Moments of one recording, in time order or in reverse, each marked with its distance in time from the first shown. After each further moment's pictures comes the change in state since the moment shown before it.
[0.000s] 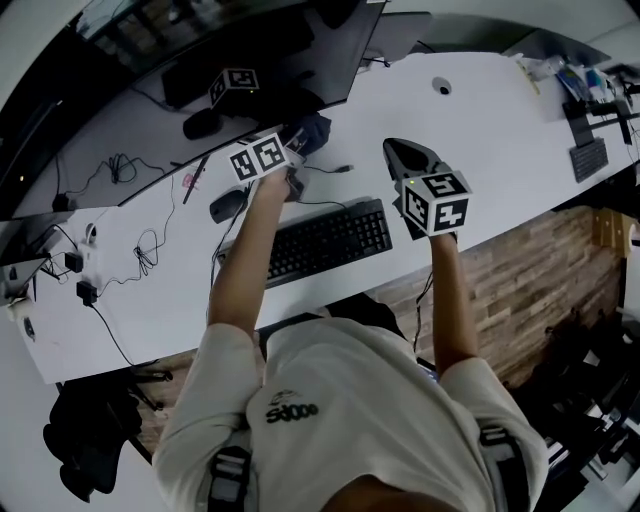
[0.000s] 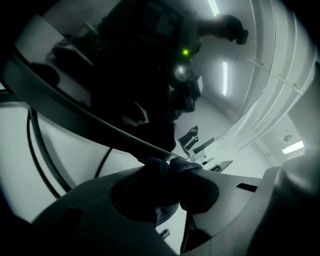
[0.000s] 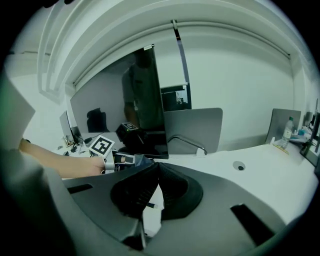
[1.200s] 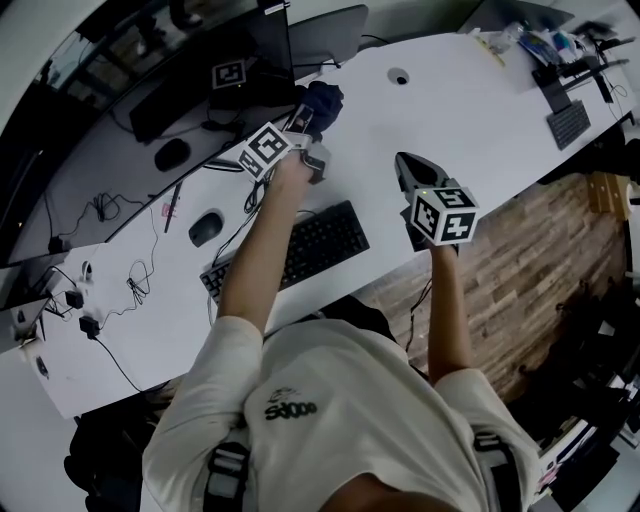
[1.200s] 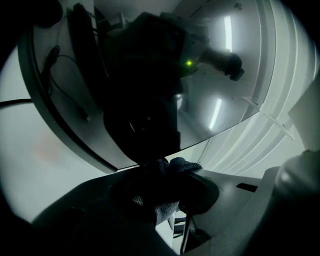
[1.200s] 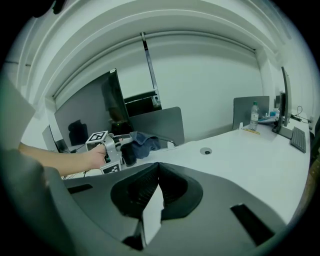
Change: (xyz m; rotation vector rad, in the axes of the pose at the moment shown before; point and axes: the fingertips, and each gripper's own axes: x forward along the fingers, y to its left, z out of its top) left arm 0.087 -0.124 0.016 -0.276 -0.250 -0.274; right arm -0.084 -0.088 -0.052 0.191 -0.051 -0.177
